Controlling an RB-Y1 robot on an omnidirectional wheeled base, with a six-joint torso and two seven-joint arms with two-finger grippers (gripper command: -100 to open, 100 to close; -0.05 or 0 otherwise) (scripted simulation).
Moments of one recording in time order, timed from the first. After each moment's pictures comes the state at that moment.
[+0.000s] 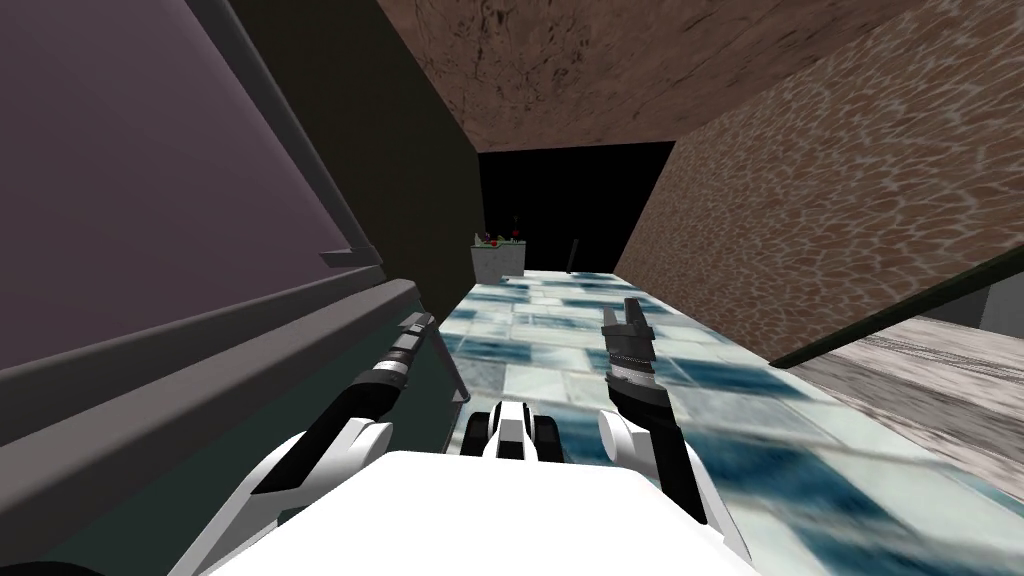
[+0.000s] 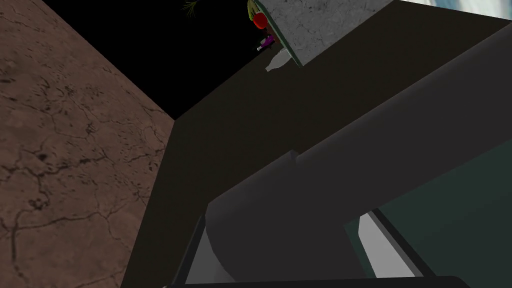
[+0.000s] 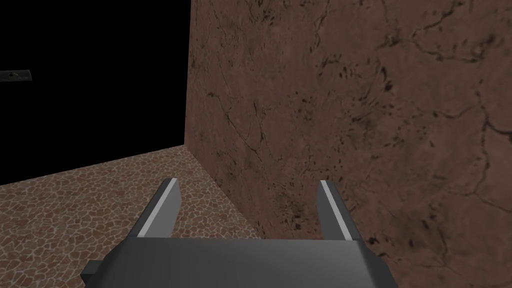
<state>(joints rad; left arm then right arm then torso) 0.66 0.16 0.05 -2.58 -0.01 0.36 -0.35 0.54 0.05 0.01 -2.36 0.11 -0.40 0.01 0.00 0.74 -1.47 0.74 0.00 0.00</state>
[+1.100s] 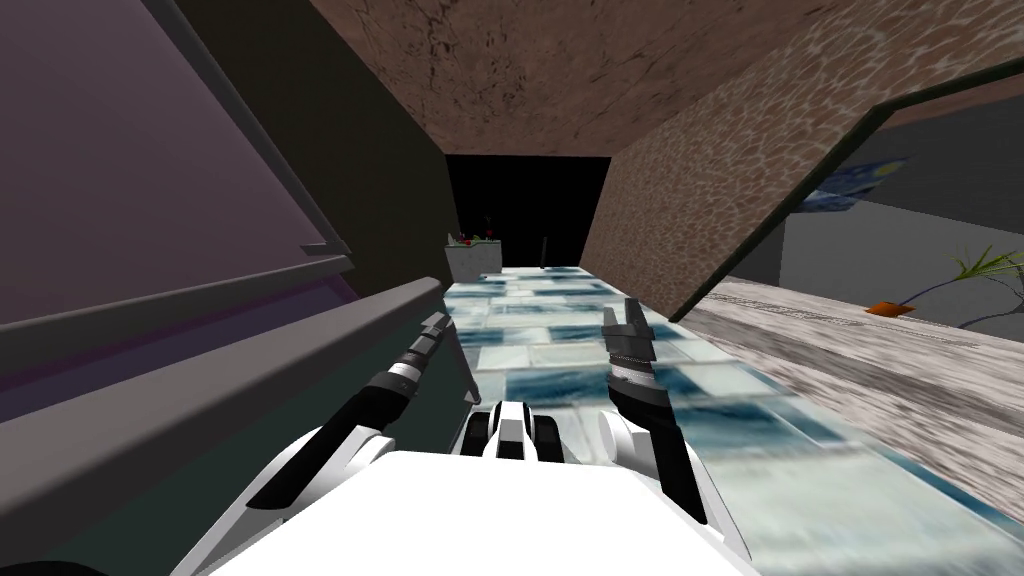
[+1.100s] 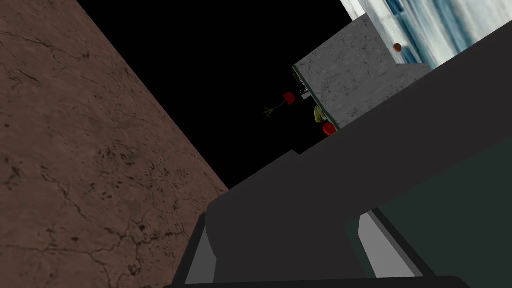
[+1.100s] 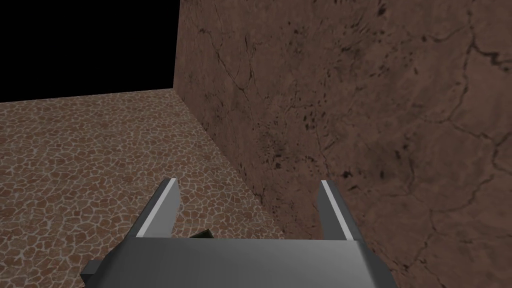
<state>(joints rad) 0.67 0.30 -0.08 -2.61 0.05 0.33 -0.37 0.54 0.05 0.01 -2.36 0.11 -0.40 0.01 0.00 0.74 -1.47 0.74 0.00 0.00</state>
